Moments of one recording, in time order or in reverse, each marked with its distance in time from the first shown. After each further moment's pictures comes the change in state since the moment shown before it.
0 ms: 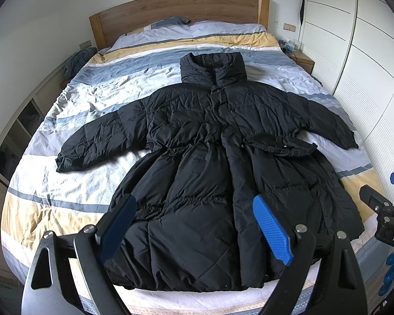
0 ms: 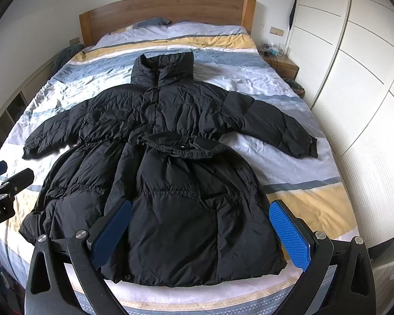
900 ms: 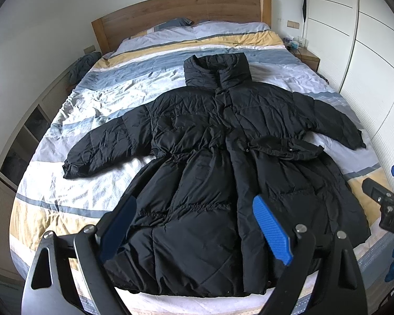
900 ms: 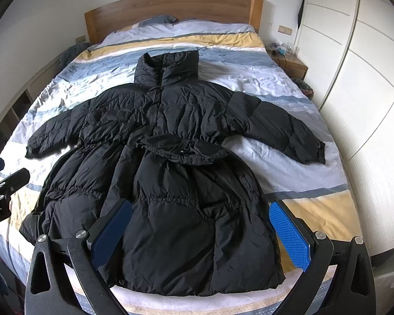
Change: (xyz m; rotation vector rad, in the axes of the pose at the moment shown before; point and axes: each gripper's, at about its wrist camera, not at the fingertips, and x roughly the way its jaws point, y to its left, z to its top) left arm -0.003 -0.009 0.013 0.018 -0.002 0.051; right arm 0.020 -0.023 0.017 0.011 0.014 0.063
